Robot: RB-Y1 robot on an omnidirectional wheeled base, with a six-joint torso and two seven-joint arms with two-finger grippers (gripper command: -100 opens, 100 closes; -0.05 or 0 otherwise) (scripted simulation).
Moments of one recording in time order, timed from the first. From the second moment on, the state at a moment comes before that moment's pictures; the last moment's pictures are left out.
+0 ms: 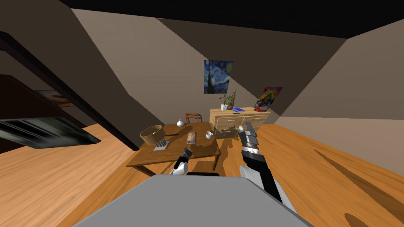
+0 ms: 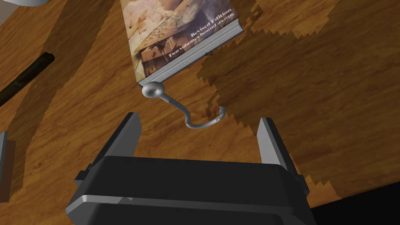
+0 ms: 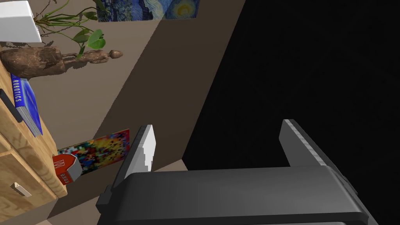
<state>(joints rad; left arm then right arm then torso) -0.02 -0.02 -0.08 -0.84 0.49 -0.18 0.61 0.55 0.03 -0.06 -2.25 0.01 -0.42 0.04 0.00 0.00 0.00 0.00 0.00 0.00</state>
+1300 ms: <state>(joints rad) 0.01 -0.02 -0.09 -0.82 0.49 -0.22 0.62 0.55 0.03 -0.06 -2.25 0.01 -0.42 0.04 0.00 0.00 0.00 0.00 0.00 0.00</state>
